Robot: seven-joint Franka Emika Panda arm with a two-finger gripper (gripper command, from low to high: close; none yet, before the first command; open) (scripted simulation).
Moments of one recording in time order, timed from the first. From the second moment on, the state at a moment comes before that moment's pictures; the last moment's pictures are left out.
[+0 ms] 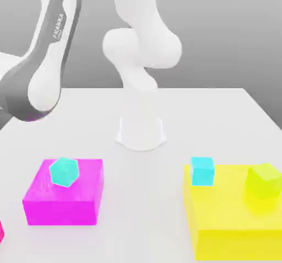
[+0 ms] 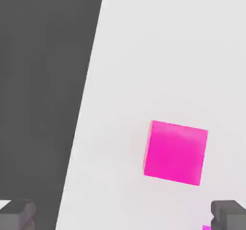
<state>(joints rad) -0.49 0.39 -0.14 -2.18 0.10 2.59 1.60</state>
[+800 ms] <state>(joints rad) -0.33 0.24 0.05 -2.27 0.07 2.52 1.51</state>
